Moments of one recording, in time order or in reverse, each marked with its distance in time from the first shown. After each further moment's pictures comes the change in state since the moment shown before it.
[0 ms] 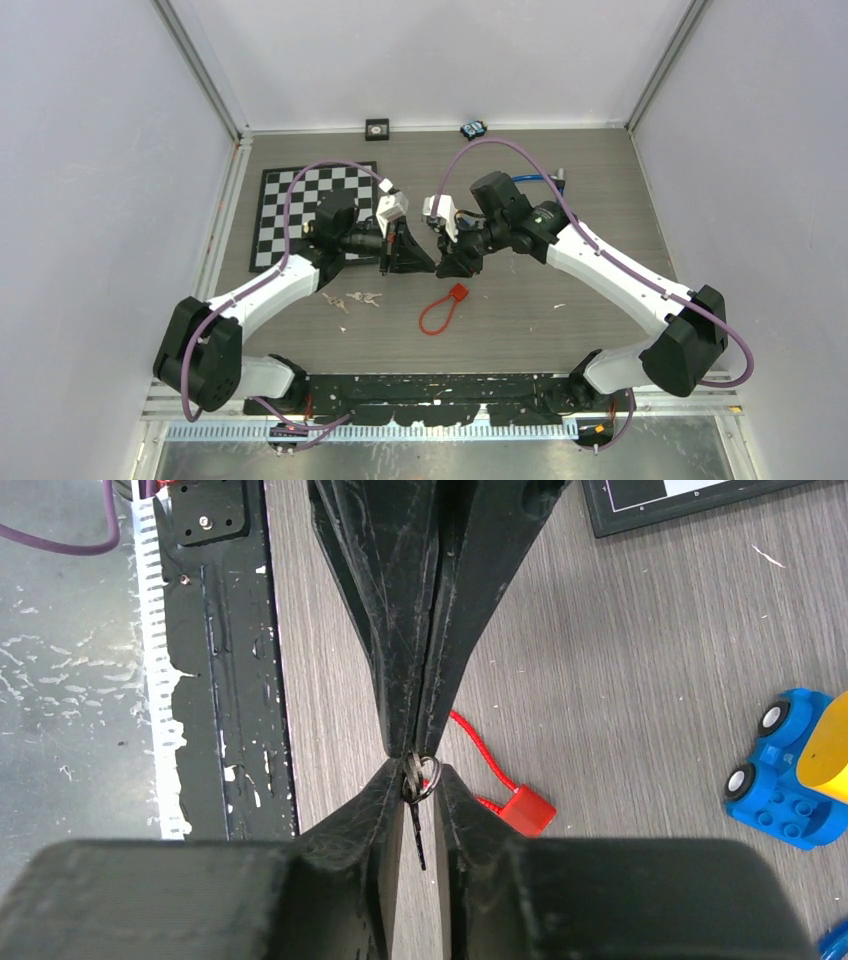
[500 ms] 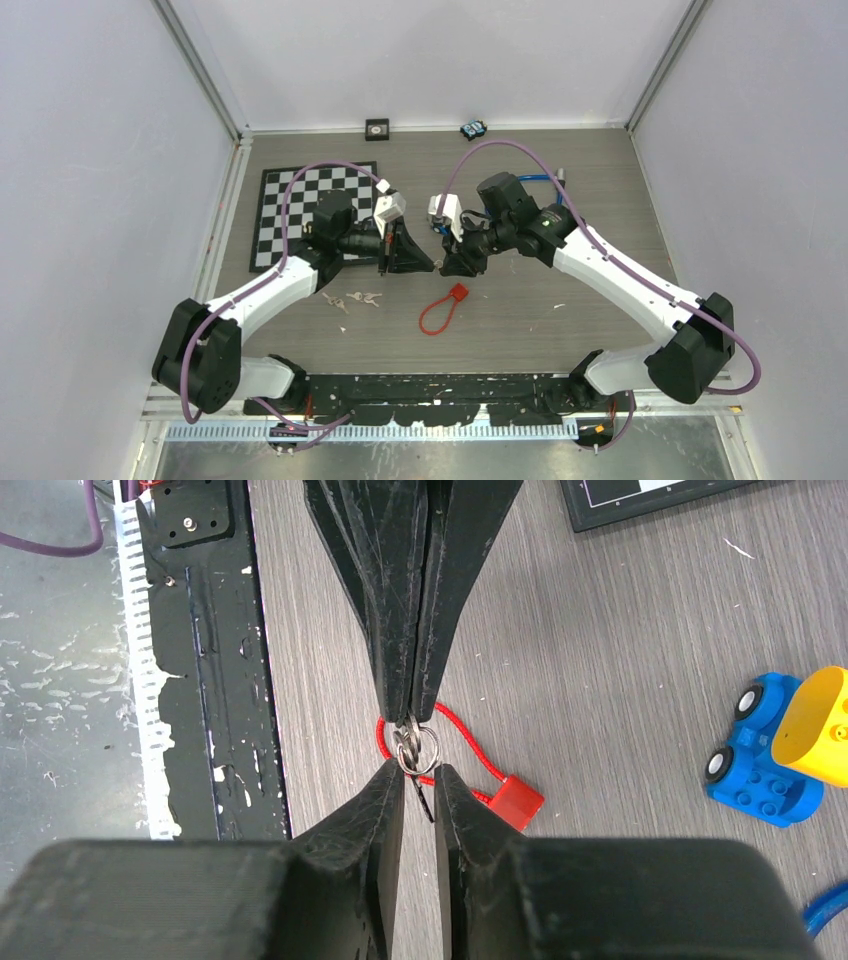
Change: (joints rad) left arm 0.014 -0.013 -0.023 0.028 -0.003 -0.008; right arm -0.005 -0.040 -0.027 0.013 0.025 0.003
